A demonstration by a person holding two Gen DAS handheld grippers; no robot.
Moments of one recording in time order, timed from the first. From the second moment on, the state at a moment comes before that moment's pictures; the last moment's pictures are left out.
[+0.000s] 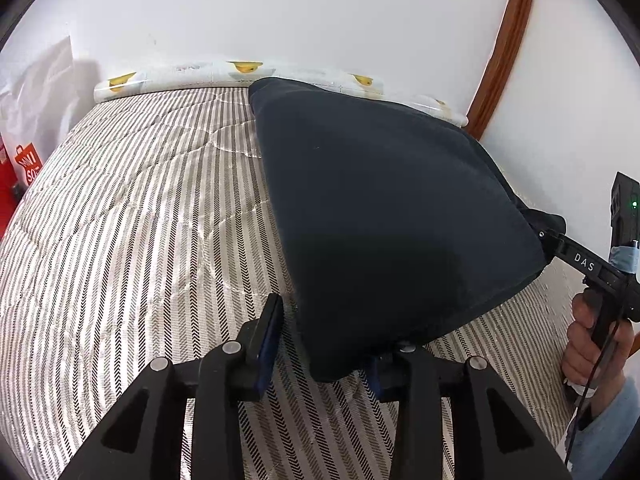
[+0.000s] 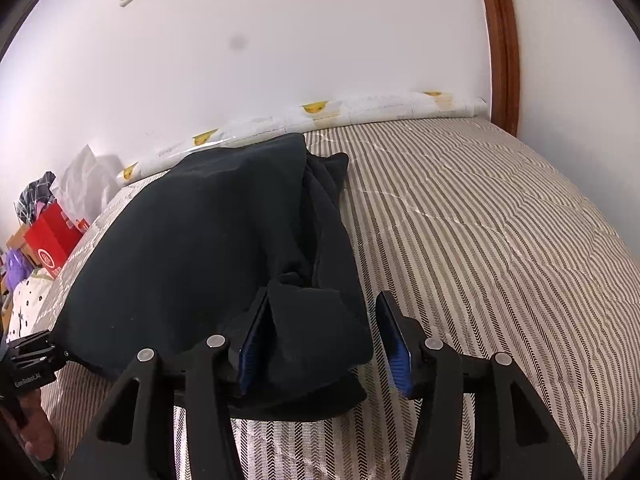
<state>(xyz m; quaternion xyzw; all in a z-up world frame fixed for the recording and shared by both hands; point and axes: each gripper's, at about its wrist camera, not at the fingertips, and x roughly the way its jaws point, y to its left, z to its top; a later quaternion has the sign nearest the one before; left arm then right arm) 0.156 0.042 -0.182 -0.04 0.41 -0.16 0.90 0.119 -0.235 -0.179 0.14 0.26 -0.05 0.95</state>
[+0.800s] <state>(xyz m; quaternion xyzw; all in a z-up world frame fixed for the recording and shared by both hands) 0.157 0.042 -0.182 -0.04 0.41 -0.16 0.90 0.120 -0.237 -0.181 0.14 0.26 -0.05 0.95</state>
